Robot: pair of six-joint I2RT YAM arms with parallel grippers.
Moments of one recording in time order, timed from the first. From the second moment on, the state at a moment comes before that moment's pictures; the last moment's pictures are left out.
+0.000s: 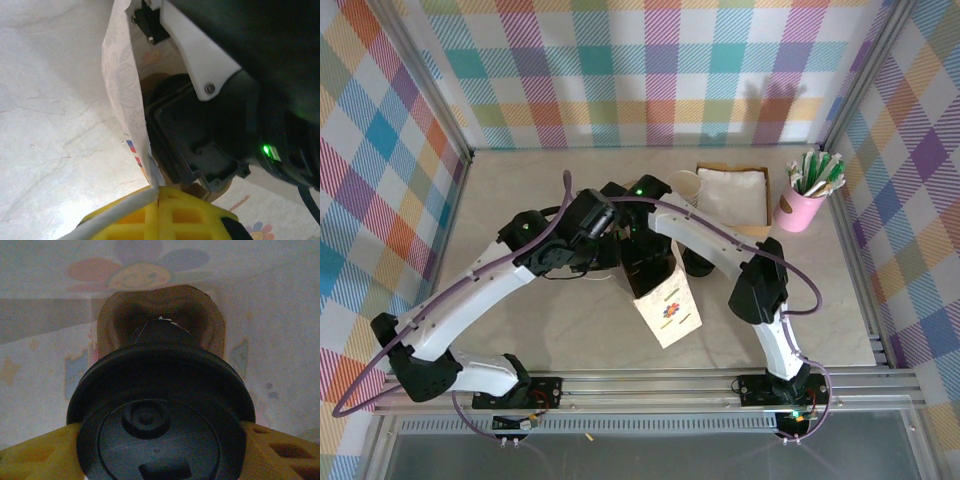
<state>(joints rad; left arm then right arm) -0.87 1.35 1.53 -1.20 -0.11 -0.82 0.92 2.10 2.12 -1.58 0.09 0.43</state>
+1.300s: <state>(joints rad) -0.98 1.44 1.67 -1.51 -0.37 -0.82 0.95 2.07 2.04 -1.47 -0.02 0.36</state>
